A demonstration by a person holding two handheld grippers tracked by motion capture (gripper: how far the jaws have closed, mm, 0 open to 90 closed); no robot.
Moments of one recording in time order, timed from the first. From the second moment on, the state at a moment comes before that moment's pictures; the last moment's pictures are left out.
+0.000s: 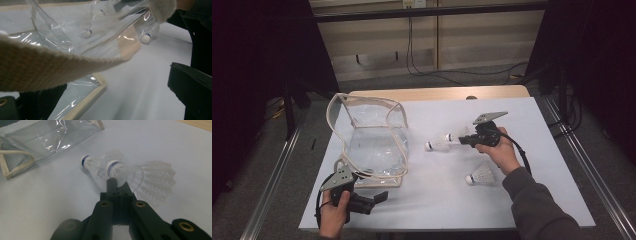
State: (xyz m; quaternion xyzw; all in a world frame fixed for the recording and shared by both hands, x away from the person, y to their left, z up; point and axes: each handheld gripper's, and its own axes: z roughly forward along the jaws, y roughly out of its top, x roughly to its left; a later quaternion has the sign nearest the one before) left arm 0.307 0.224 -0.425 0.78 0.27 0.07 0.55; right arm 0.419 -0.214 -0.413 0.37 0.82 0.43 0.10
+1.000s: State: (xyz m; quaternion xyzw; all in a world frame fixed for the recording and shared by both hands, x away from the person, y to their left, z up) left arm 0.307 0.224 -0.425 0.78 0.27 0.06 0.56; right arm 0.419 -0.208 -0.417 0.37 0.82 0.42 0.10
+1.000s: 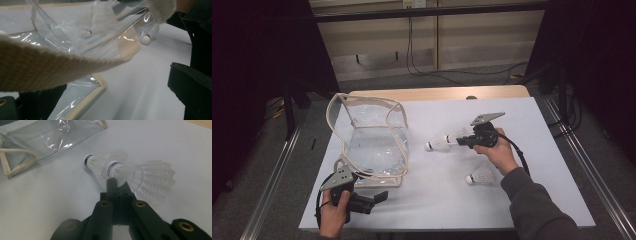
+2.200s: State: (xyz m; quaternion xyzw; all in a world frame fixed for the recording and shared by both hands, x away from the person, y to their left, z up) left arm 0.307 0.224 -0.425 0.78 0.27 0.06 0.56; right arm 0.422 -0.196 -0.421 0.36 0.83 0.42 0.10
